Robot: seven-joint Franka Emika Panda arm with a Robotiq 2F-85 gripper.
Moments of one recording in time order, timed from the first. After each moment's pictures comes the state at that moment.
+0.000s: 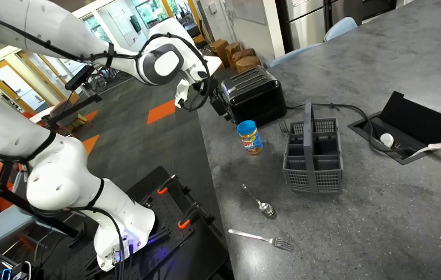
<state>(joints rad) -0.14 -0.13 0.04 -2.53 -0.16 2.60 0.56</state>
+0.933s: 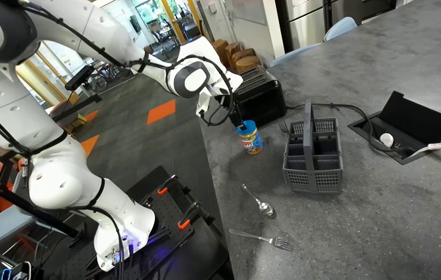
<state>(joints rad) -0.08 0.15 -0.04 -2.40 -0.09 2.73 0.67</state>
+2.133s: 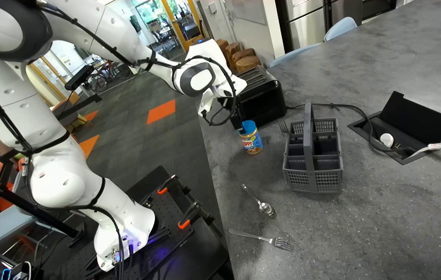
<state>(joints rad) -0.02 0.22 -0.09 -2.34 -0.04 2.63 0.66</state>
